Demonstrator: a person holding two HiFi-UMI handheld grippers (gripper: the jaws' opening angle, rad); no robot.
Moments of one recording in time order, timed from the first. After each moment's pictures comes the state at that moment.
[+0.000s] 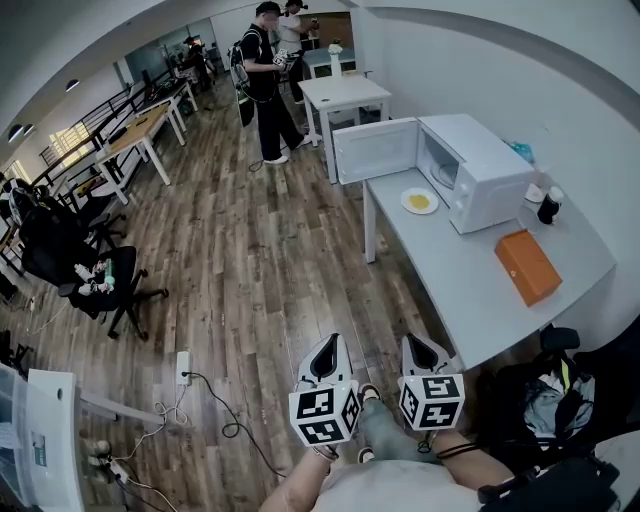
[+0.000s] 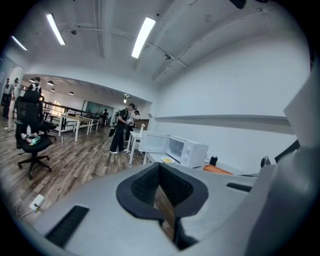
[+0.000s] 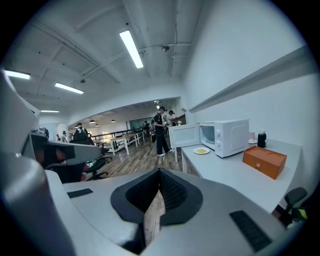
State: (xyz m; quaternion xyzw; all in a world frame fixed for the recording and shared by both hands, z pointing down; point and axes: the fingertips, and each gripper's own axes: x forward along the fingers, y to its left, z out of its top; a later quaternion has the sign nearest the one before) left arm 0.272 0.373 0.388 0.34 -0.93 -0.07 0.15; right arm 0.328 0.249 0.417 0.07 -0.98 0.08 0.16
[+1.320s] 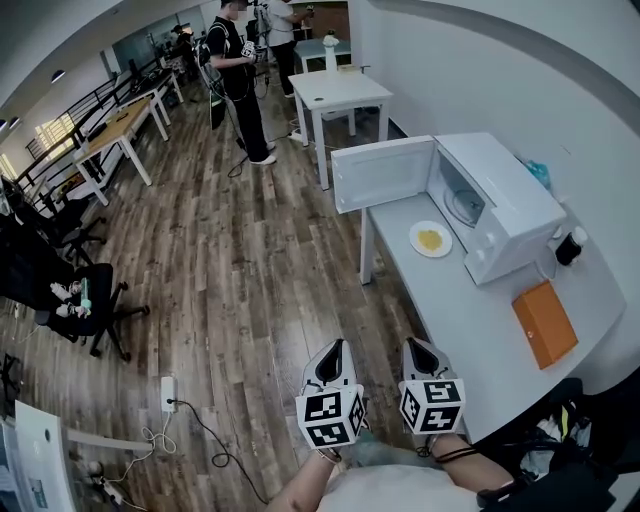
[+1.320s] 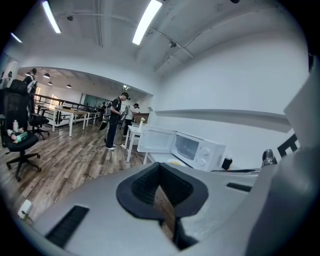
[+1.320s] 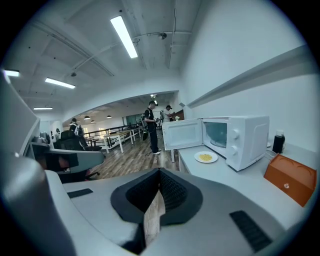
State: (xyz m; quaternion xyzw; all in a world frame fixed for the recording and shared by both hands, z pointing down) left arm 0.077 0.271 0.418 0.35 -0.92 -0.07 0.18; right arm 0.134 0.155 0.433 0.08 -0.97 0.08 0.19
